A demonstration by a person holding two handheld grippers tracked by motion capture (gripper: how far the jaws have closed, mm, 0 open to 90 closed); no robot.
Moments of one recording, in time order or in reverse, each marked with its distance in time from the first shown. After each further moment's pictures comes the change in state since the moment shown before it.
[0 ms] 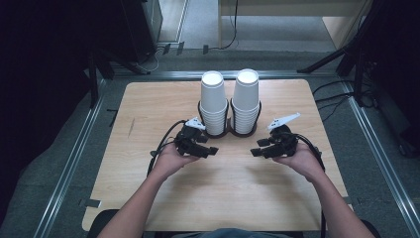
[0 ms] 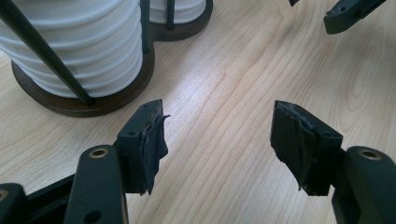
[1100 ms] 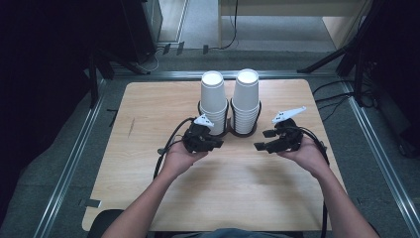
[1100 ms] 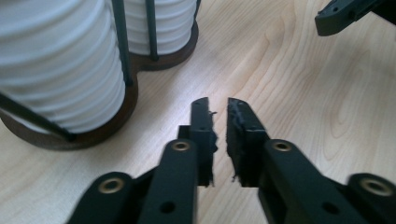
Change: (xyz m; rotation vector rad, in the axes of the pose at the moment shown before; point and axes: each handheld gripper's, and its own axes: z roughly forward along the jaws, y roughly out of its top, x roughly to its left) left arm -0.020 0.024 0.006 -0.030 0.014 0.011; right arm -0.003 0.014 -0.020 -0.036 -0.063 -0.050
